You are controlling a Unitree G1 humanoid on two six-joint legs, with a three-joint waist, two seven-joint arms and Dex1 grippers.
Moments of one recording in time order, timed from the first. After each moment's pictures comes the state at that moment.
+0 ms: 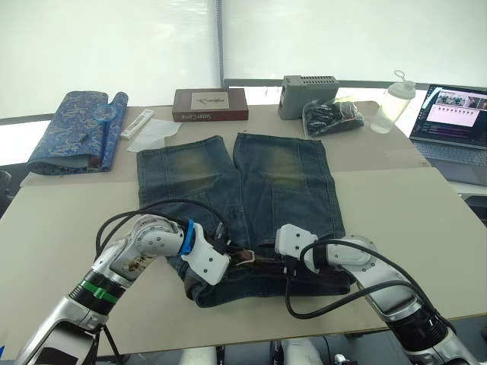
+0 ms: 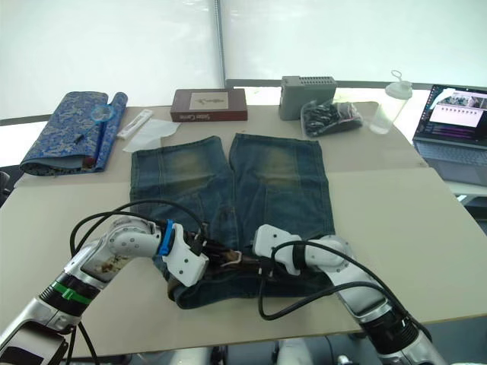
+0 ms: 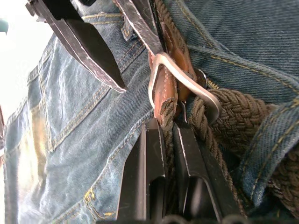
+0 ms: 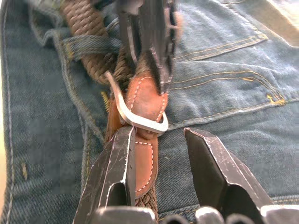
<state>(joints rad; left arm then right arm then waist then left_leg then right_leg) -0.47 0.70 -0.39 -0.01 0.25 -0.50 -1.07 -0.30 -0.58 0.34 -0.33 0.09 0.36 0.92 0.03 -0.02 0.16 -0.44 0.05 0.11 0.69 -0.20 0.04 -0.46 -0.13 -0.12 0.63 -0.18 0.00</state>
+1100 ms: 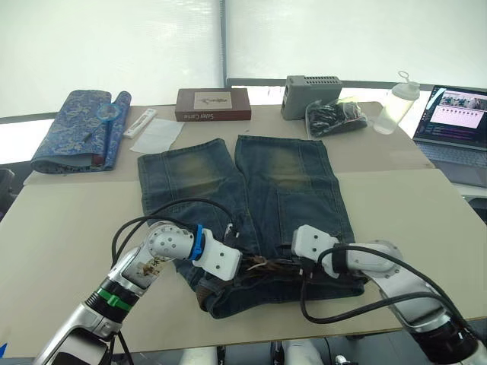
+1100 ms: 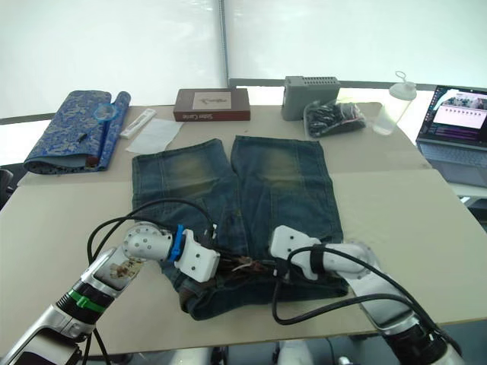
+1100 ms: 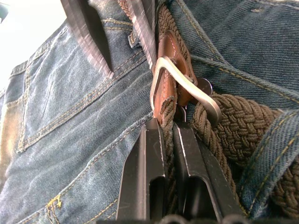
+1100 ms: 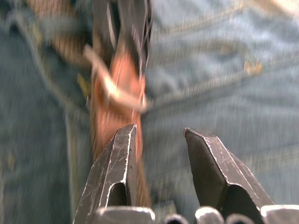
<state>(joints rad) -0.45 0.61 -0.41 -0.03 0.16 -0.33 -1.11 -0.24 -0.67 0.29 -0.45 0.10 0.43 0.87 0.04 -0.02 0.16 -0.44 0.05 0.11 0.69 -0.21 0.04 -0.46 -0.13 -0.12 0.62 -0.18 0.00</state>
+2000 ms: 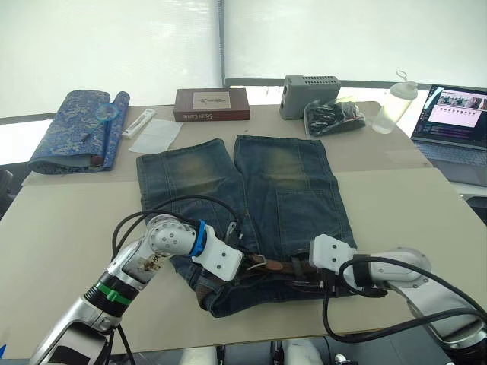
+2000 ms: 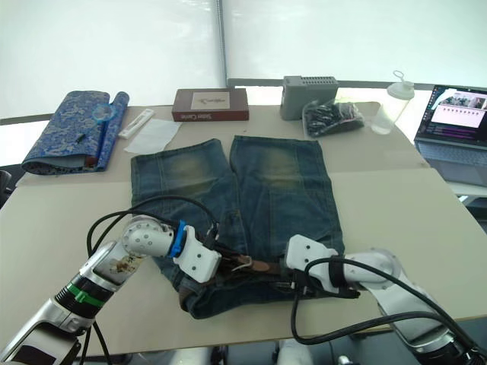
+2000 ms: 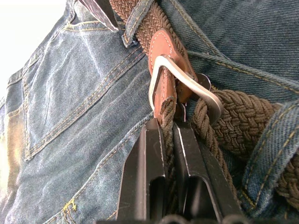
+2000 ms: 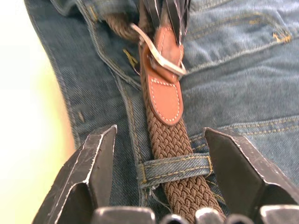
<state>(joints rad) -0.49 0.63 -0.42 -0.05 0.19 -0.32 -1.14 -0.12 -0.83 0.19 -0.58 0.19 0.54 0.92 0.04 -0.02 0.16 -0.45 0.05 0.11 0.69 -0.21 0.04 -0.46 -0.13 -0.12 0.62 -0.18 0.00</state>
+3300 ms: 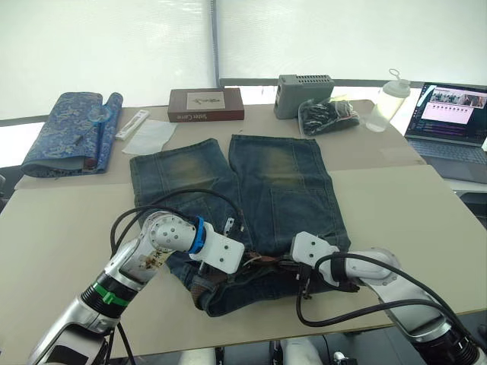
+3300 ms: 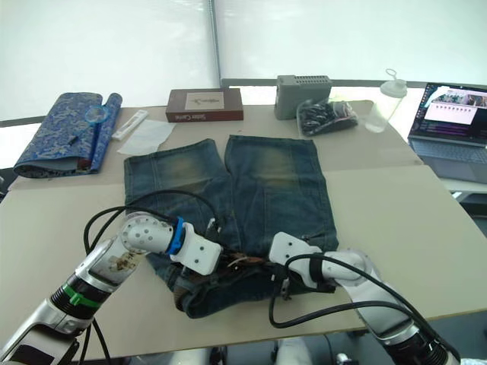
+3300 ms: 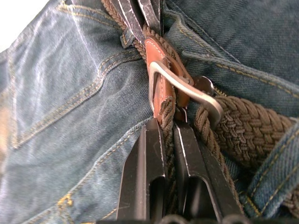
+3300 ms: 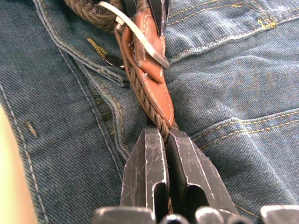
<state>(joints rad) -0.49 0.63 -0.41 -0.16 0.19 -0.04 -1.21 -0.18 -0.68 0.29 -0.51 0.06 0.56 0.89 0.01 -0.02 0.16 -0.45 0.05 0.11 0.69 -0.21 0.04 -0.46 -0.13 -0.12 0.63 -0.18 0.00</state>
